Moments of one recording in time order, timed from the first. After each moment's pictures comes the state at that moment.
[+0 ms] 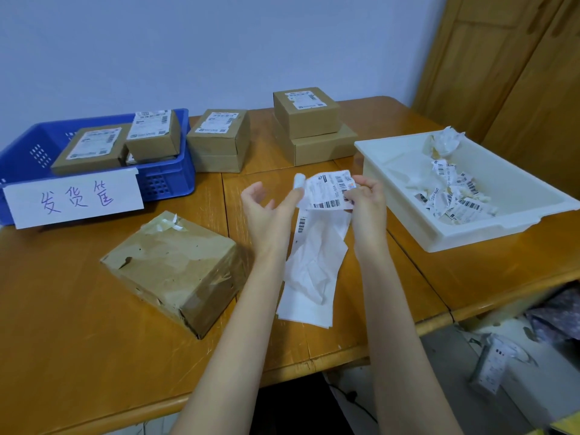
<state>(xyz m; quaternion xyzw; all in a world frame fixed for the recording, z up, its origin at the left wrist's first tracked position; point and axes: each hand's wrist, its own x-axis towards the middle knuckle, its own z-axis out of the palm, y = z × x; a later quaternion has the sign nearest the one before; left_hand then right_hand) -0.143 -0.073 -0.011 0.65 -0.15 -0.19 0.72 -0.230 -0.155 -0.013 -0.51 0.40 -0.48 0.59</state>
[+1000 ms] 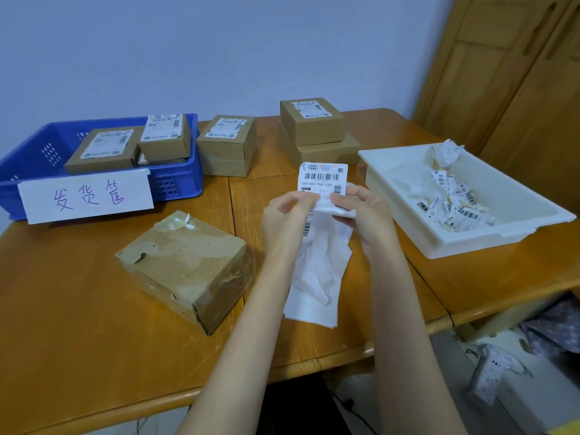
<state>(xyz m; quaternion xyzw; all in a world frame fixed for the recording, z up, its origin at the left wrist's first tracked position) -0.151 -0.057 0.002 0.66 -0.24 -0.23 0.67 -0.235 -0.155 -0.003 -0.57 0.39 -0.37 0.62</state>
